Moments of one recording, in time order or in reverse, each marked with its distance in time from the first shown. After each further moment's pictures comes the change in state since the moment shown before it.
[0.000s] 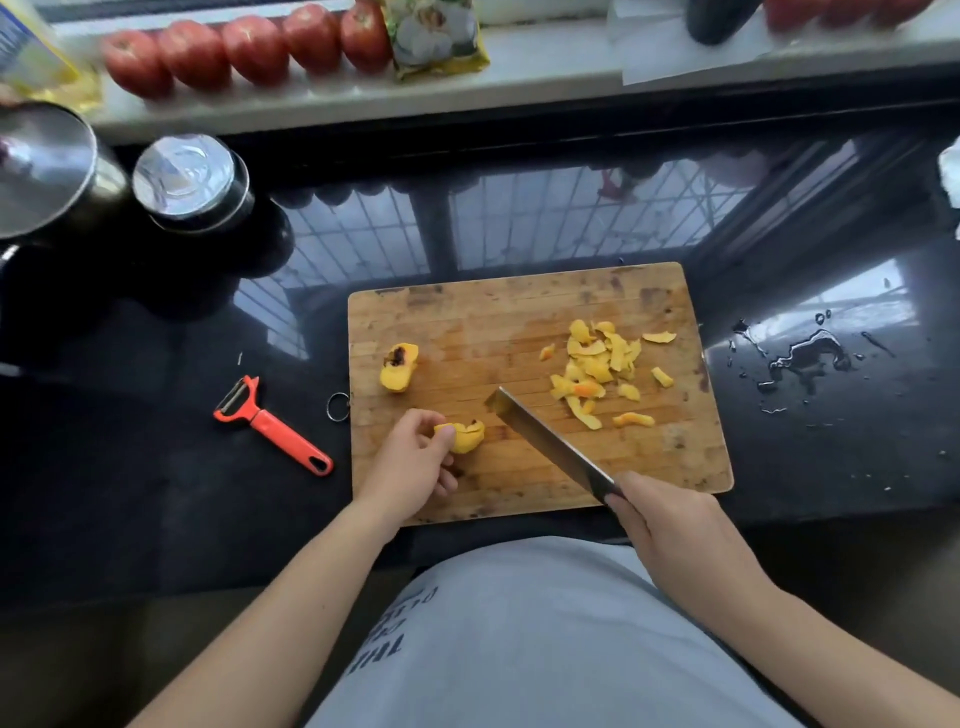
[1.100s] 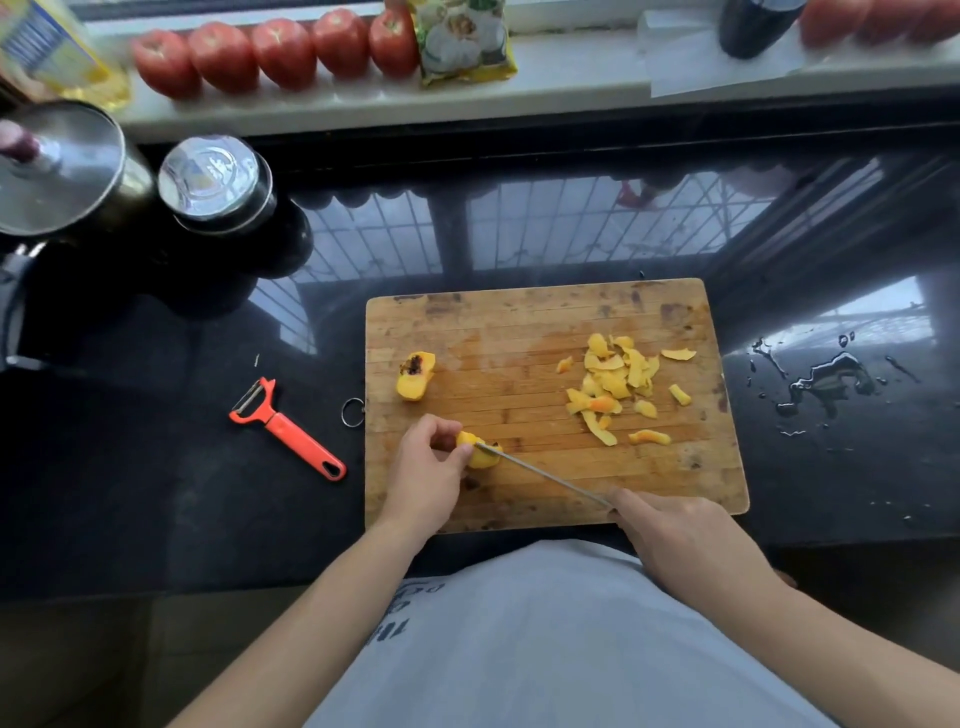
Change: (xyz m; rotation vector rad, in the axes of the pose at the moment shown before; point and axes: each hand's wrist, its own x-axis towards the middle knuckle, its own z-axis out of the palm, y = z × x) left_hand 0.004 -0.010 0.007 -0.008 0.183 0.109; right_hand 0.020 0.006 0.002 -0.249 -0.166 -0.161
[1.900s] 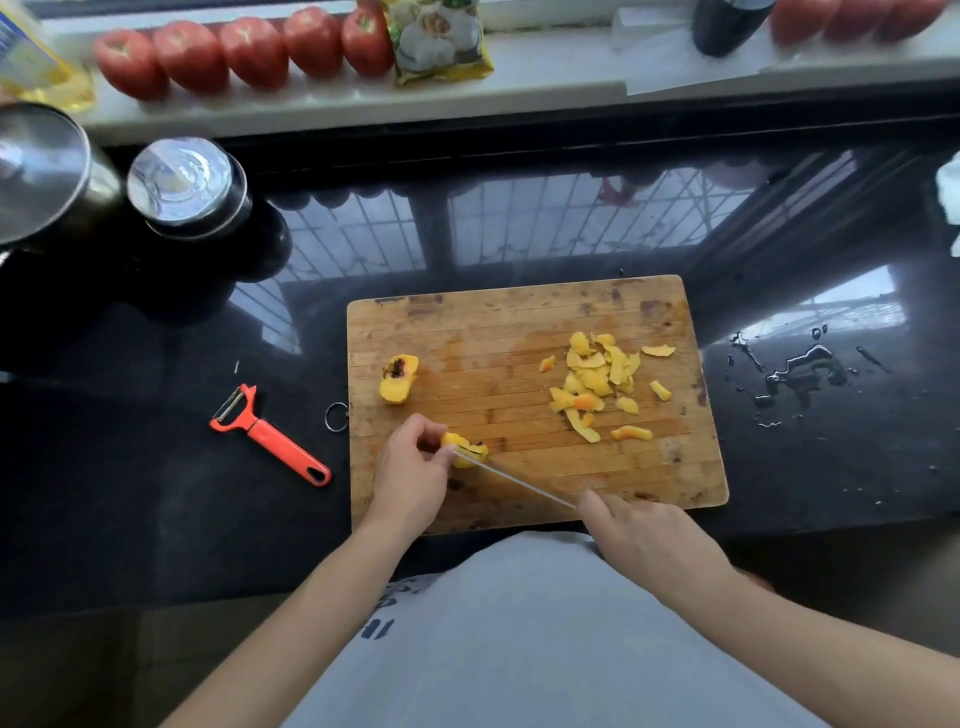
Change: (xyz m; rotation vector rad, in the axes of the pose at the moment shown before) left_hand 0.003 0.005 -0.001 0.107 -0.024 -0.007; right_hand 0.010 -0.018 0.002 -0.196 -0.092 -0.032
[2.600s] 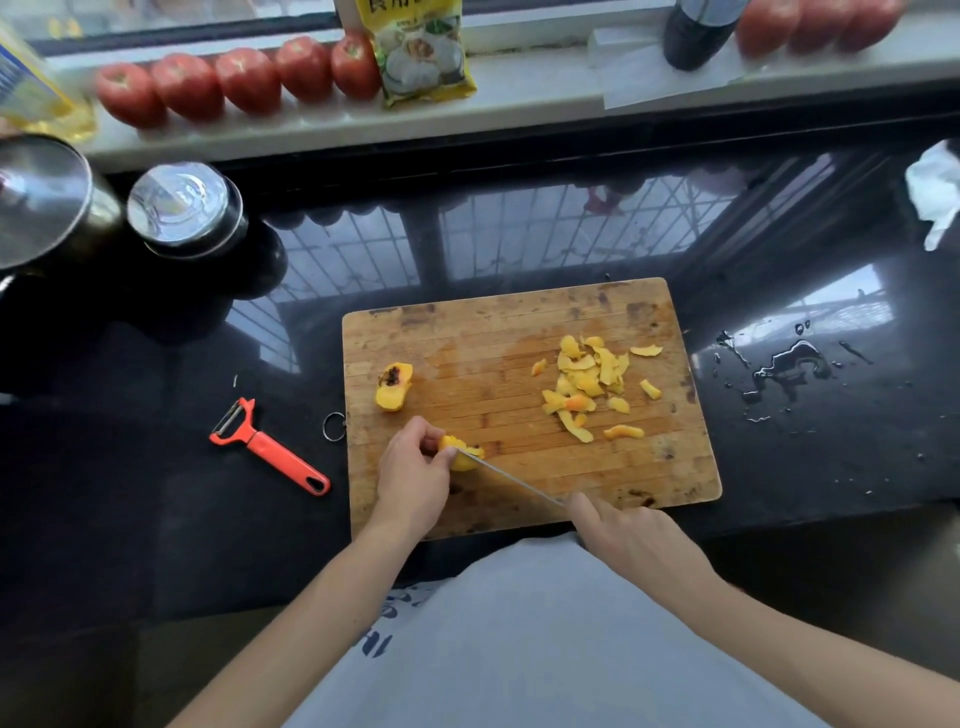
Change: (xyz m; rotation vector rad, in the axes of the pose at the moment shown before) left_hand 0.003 0.001 0.004 0.108 0.020 0.070; right_hand -0.004 -0.008 0.008 0.024 -0.012 0.041
